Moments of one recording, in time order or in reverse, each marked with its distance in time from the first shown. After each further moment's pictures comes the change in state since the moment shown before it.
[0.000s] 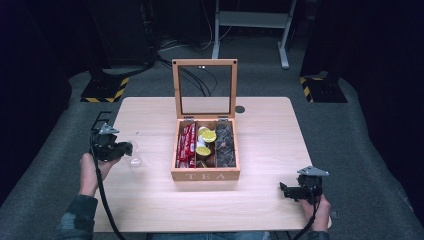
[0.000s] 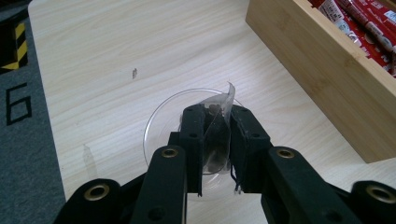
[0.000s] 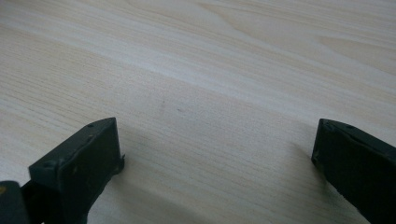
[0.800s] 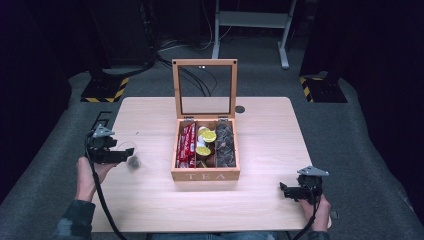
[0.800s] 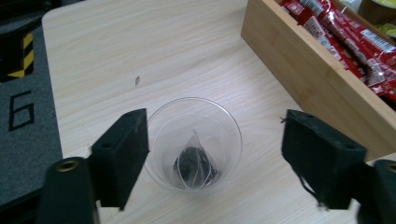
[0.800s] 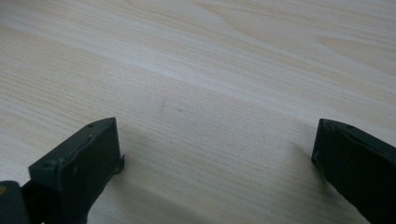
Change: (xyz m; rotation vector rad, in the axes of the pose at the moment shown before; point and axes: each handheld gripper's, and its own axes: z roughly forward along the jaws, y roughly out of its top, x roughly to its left) left arm -0.008 -0.005 -0.024 -0.069 0.011 -0.021; right arm 0.000 0.000 0.000 0.001 0.000 -0.001
